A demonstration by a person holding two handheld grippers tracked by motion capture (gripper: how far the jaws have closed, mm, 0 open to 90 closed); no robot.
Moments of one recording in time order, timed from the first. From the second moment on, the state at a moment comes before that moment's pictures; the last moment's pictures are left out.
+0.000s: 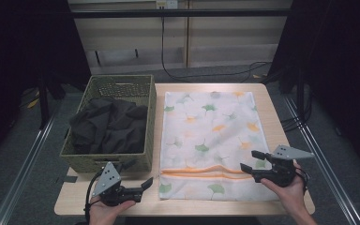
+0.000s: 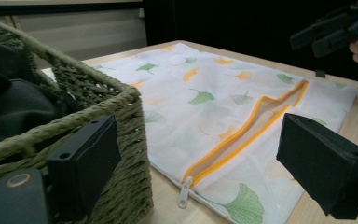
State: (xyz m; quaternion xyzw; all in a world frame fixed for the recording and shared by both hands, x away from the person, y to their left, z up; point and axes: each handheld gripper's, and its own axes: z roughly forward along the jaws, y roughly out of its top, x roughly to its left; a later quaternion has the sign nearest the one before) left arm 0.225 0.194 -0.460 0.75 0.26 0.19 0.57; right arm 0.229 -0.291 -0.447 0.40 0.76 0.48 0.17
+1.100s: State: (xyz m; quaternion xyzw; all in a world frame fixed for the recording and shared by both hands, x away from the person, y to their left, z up) left arm 0.226 0.194 -0.466 0.76 0.27 0.18 0.57; right arm 0.284 -0.225 -0.485 0.34 0.87 0.35 0.09
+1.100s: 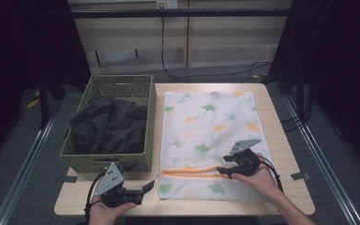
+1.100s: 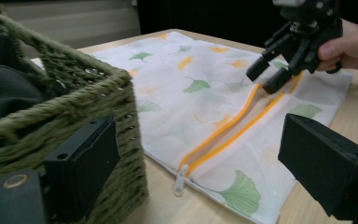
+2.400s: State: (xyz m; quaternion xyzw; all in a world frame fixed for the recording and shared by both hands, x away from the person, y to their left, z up) left arm 0.222 0.198 -0.460 0.78 0.26 0.16 0.54; right arm 0.291 -0.217 -0.486 0.37 0.85 0.35 0.12
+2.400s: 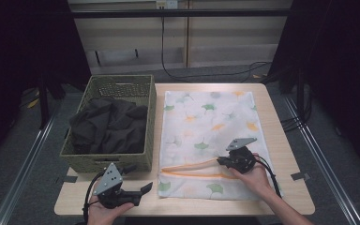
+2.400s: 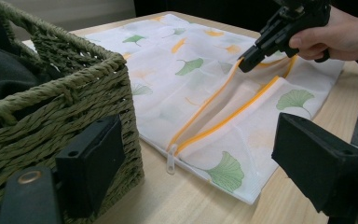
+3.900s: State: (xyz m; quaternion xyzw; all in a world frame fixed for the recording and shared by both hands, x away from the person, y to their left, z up) left arm 0.218 0.196 -0.450 0.79 0.25 0.17 0.53; right arm 0.322 -0.236 -0.383 0.37 0.71 0.55 0.22
